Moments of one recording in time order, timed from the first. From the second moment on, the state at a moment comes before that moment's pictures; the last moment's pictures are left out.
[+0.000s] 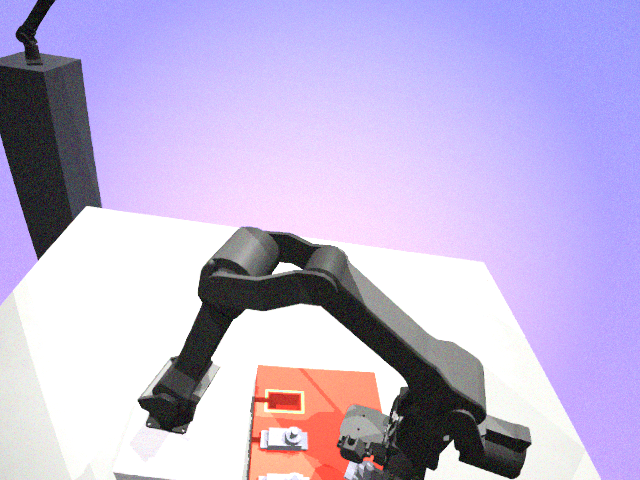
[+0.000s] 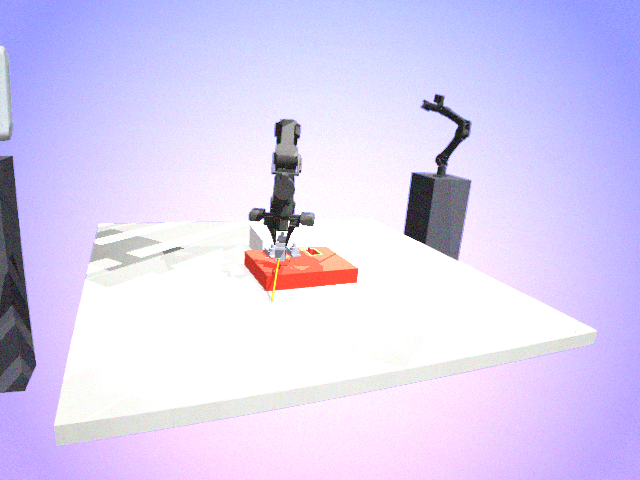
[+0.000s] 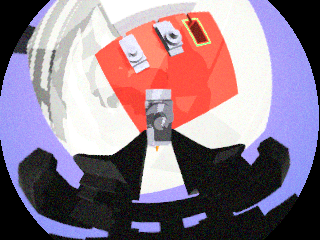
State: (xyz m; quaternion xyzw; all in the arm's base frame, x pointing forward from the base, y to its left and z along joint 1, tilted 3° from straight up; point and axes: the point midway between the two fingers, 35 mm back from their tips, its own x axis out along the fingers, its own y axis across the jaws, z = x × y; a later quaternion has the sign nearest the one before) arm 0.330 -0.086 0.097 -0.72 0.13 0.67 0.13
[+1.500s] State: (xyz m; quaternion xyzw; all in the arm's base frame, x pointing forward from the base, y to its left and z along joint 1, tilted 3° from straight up) arm 0.276 0.057 0.094 -0.72 0.12 0.67 0.14
